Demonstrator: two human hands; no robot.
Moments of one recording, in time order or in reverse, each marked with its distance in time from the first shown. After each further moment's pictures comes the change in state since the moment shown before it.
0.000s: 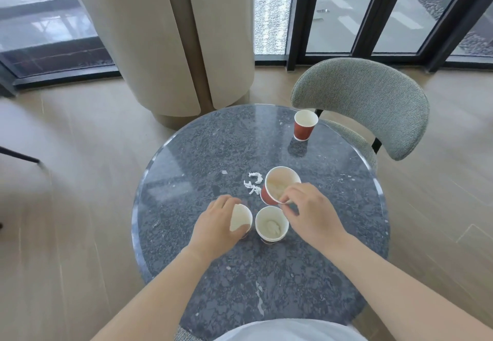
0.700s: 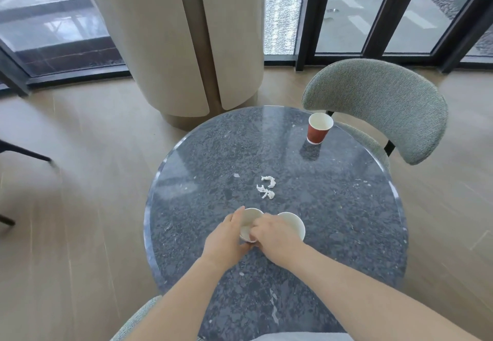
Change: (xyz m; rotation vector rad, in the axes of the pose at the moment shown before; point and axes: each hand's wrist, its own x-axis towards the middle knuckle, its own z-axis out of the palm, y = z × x) left_hand -0.004 -0.024 0.015 -0.078 -0.227 -0.222; right_hand 0.017 -0.033 0.098 -0.252 -0.603 -0.172
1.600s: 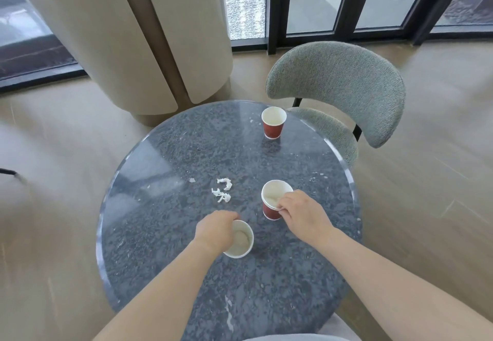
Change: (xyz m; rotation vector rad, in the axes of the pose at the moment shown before) left_hand 0.057 0.104 0.013 0.278 -0.217 -0.055; right_hand -0.079 0.151 -0.030 0.206 0.255 0.299
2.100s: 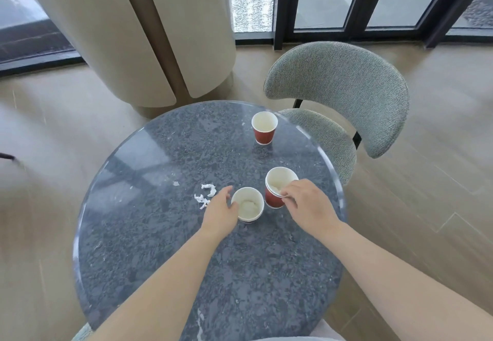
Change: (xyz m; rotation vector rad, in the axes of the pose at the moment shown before) left_hand 0.047 0.056 -0.004 -0.772 0.225 -0.146; right_hand 0.027 0.054 -0.038 0.118 0.118 -0.003
